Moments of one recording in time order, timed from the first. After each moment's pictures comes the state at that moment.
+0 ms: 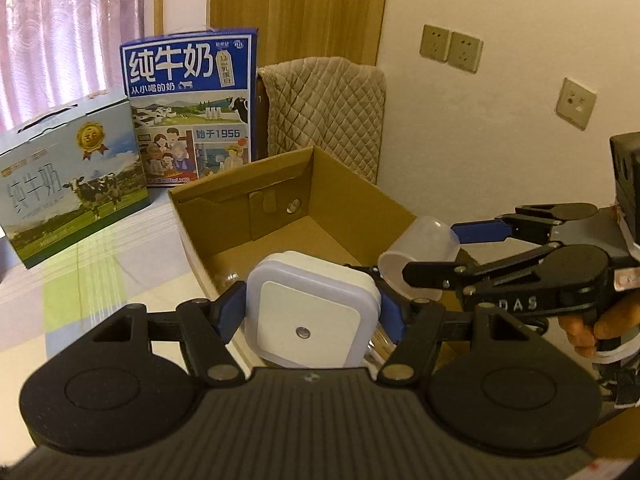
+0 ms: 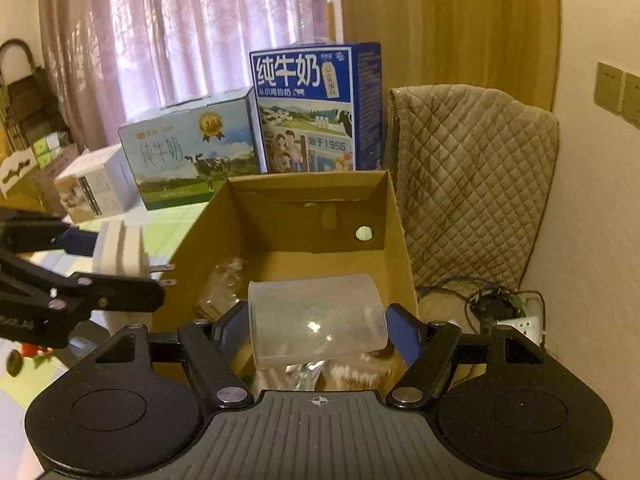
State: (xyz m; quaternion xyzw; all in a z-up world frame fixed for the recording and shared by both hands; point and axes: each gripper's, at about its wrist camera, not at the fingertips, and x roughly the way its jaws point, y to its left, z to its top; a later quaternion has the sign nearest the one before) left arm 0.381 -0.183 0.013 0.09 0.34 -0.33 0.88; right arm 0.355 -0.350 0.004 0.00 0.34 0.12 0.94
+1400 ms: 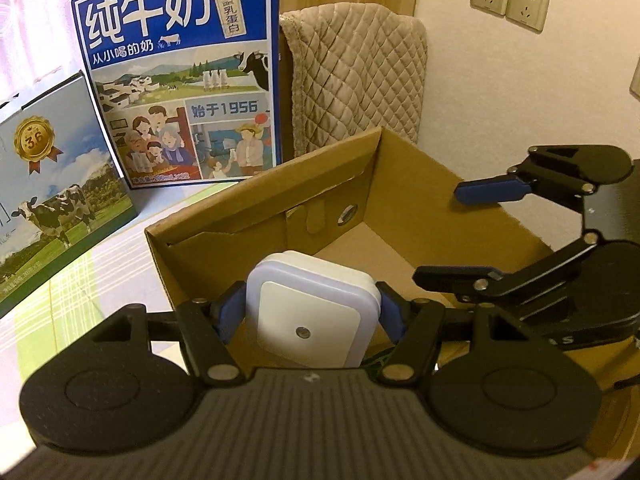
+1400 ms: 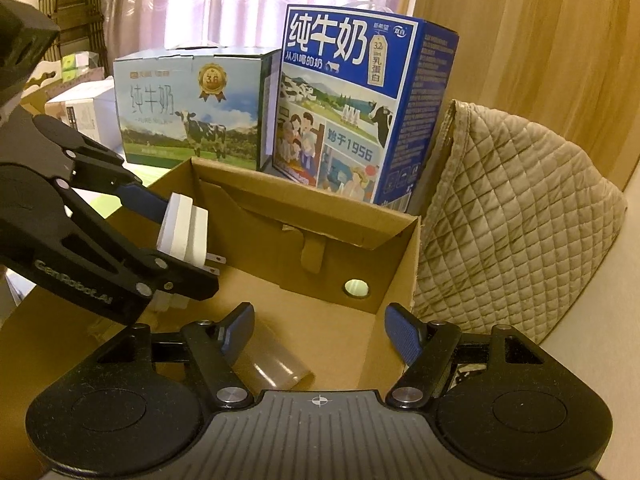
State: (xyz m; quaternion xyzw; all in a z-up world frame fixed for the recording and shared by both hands) left arm 0.525 -0.236 -0.045 0.13 0.39 -0.31 0.86; right arm 0.486 -0.348 -0.040 -0.13 0.33 0.18 0.92
